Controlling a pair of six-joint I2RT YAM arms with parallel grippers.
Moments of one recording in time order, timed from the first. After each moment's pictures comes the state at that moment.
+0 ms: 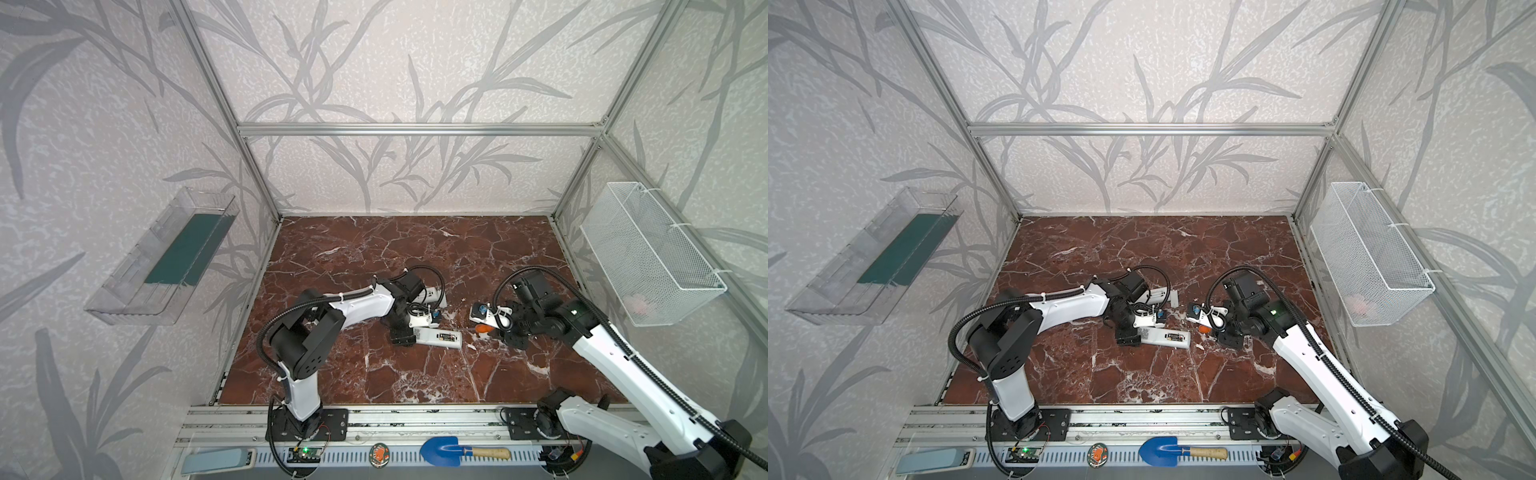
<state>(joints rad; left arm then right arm) -0.73 1.82 1.12 -0.70 0.20 0.75 0.48 1.00 0.95 -1.05 -0.23 -0.82</state>
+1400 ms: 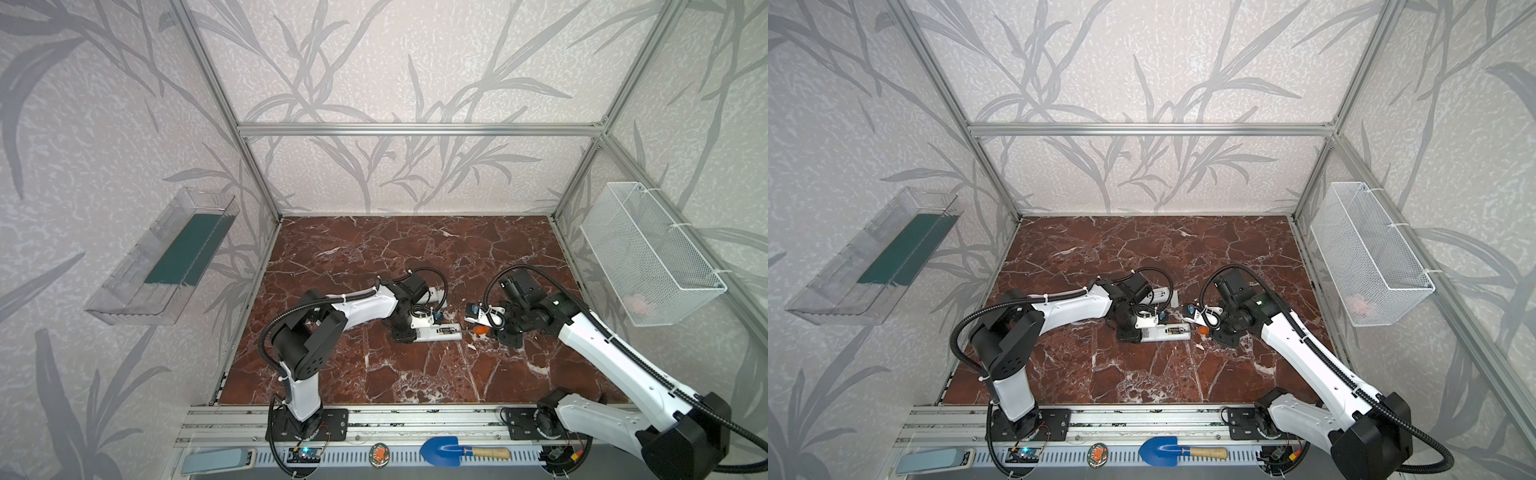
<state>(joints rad) -0.76 1.83 1.14 -0.71 0.14 0.73 0.49 1.11 0.95 -1.04 -0.17 -0.81</state>
